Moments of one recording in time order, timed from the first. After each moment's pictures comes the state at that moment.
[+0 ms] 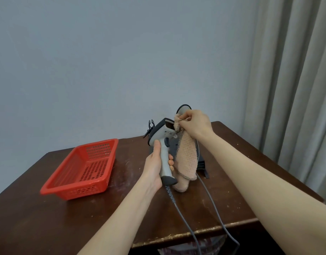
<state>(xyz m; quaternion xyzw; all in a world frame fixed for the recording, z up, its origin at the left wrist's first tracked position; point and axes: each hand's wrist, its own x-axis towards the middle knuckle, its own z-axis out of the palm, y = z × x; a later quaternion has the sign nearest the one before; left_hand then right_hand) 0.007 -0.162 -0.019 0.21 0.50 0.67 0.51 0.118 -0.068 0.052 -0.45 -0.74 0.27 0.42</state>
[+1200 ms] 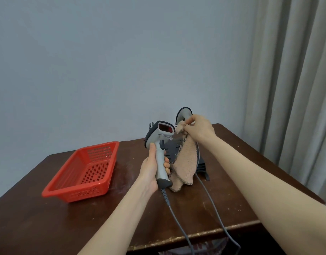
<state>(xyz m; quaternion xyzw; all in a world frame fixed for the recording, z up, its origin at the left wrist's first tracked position) -0.003 -0.168 -0.017 0.20 0.49 0.67 0.52 0.124 -0.062 0.045 -0.48 -0.74 0.28 0.38</state>
